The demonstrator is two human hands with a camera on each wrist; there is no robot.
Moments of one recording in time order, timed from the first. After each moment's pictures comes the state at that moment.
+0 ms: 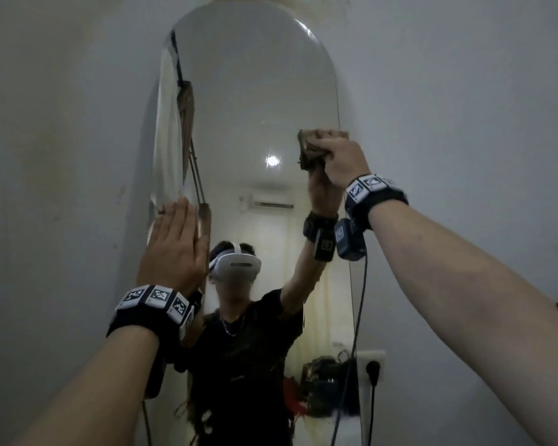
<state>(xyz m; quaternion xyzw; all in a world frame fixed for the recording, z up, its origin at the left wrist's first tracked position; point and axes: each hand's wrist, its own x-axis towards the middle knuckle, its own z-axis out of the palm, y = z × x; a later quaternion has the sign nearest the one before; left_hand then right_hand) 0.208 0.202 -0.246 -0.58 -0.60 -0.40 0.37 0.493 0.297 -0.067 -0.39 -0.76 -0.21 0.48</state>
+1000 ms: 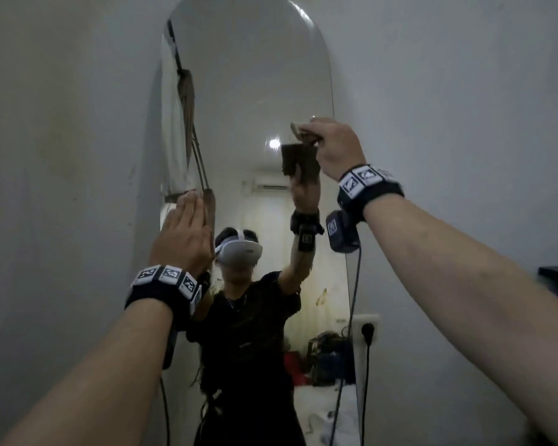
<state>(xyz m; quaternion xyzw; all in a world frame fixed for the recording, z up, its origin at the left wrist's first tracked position) 0.212 0.180 -0.267 -0.61 -0.63 -0.33 0.36 0.487 0.220 -0.104 -0.34 -0.76 -0.21 0.51</state>
